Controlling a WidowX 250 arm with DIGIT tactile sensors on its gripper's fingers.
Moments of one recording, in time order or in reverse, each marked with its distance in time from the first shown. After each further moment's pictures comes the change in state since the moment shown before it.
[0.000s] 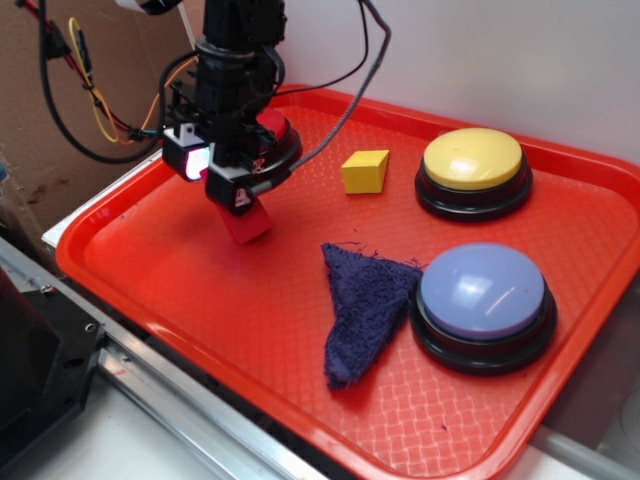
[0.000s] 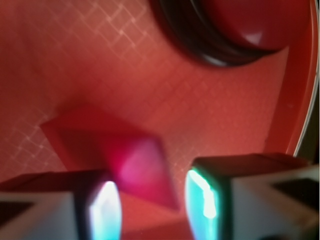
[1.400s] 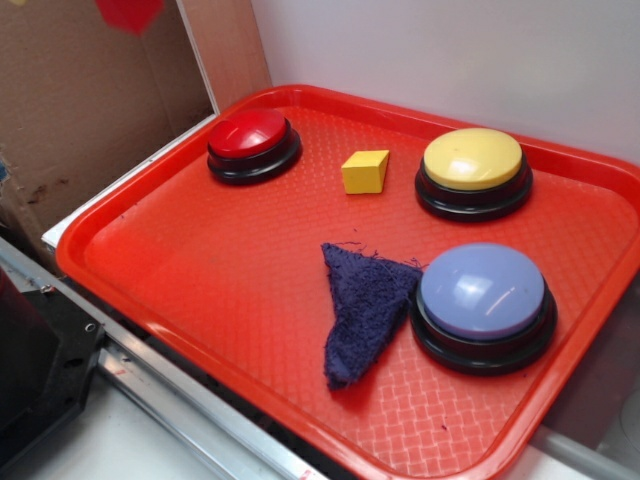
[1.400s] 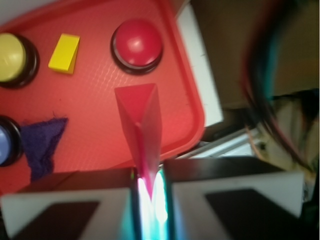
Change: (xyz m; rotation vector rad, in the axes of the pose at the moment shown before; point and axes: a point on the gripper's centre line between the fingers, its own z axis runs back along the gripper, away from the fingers) arm -0.103 0.022 0.183 -0.104 -0.220 0.319
